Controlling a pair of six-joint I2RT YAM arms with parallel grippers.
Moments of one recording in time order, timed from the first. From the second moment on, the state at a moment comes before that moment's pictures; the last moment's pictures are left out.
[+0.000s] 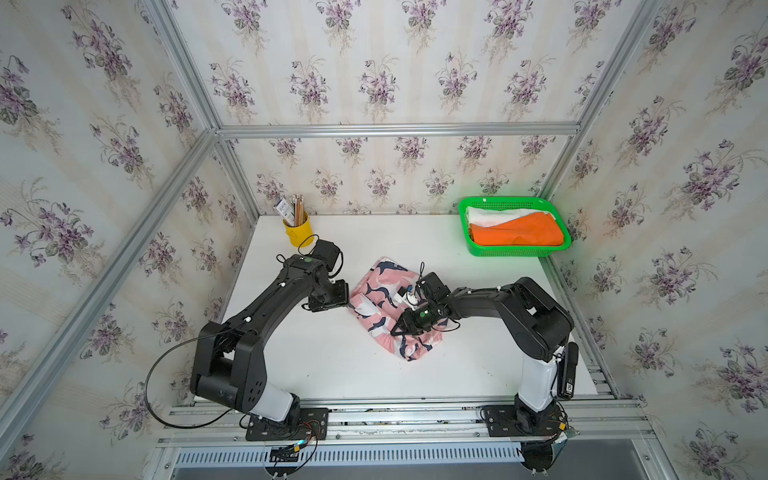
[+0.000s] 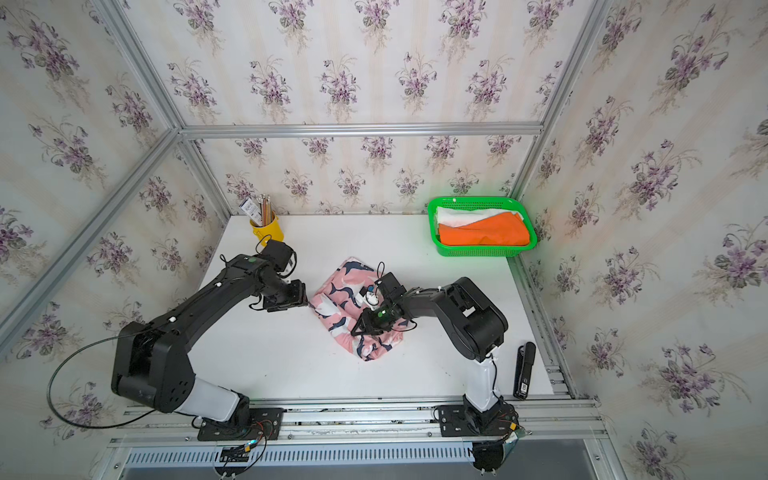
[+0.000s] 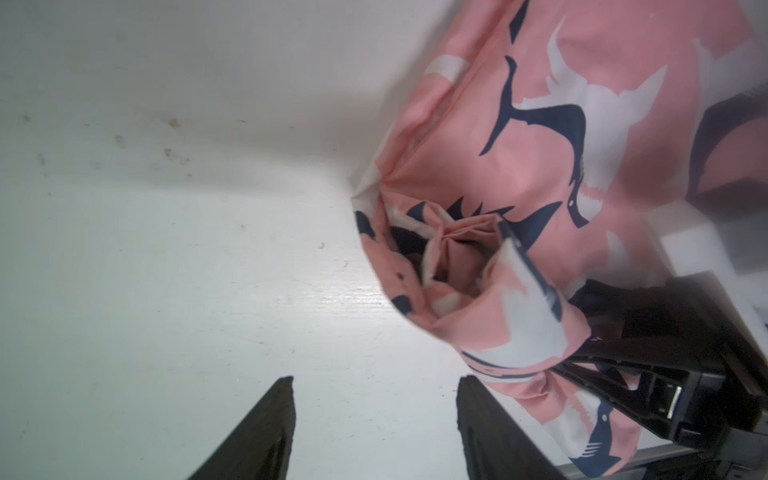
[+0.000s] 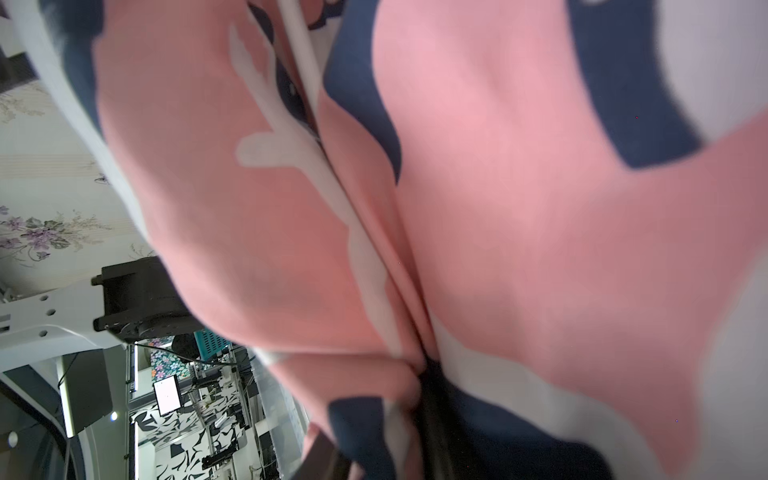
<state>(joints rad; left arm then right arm) -0.34 1.54 1.17 -0.97 0.14 -0.45 0.67 1.94 0.95 -0.12 -0.85 0.46</state>
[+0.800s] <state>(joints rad) -0.37 1.94 1.28 -0.87 0.13 -0.42 0.80 1.61 0.83 -0.44 -0.28 0.37</state>
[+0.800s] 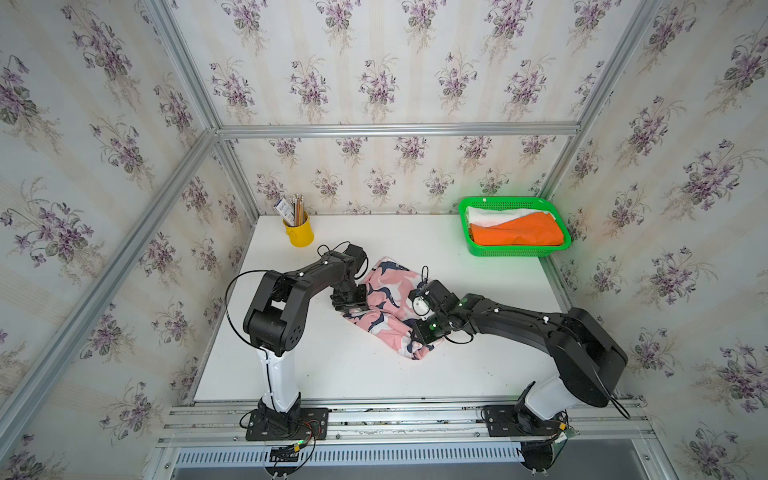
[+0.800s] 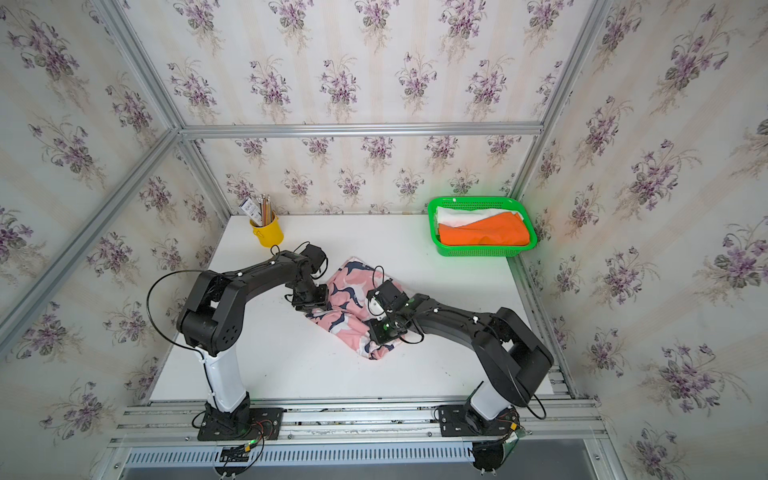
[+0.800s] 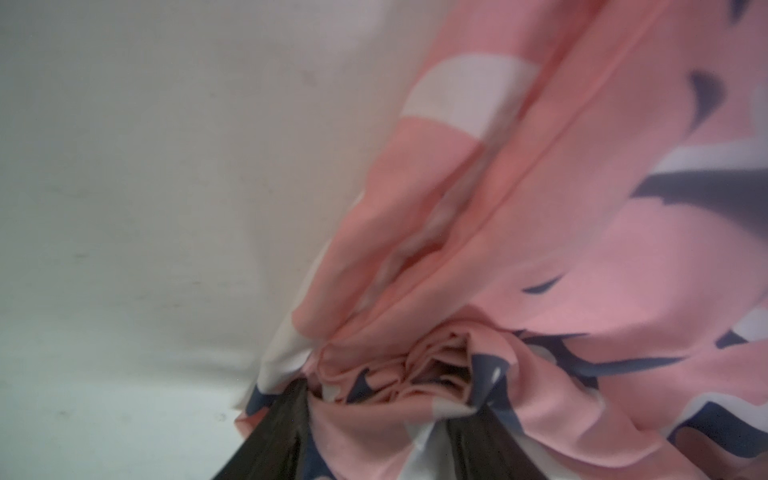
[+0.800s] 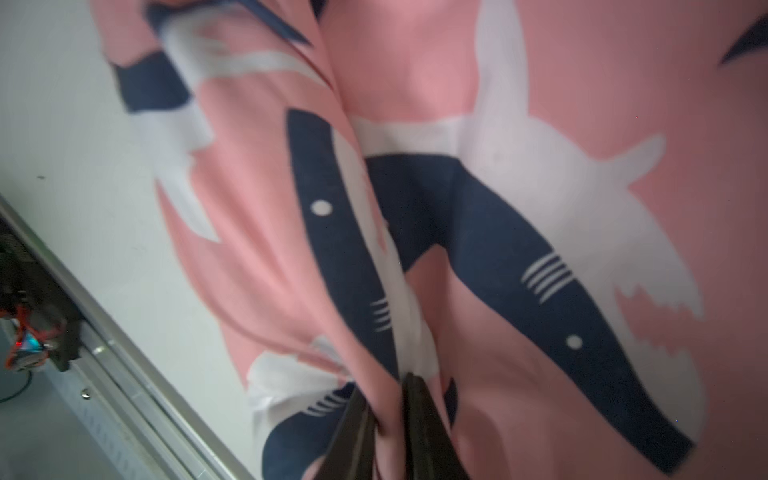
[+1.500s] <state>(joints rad) -0.37 1.92 1.27 -0.86 0.13 -0.39 1.18 1.78 1.17 -0.67 0.34 0.12</state>
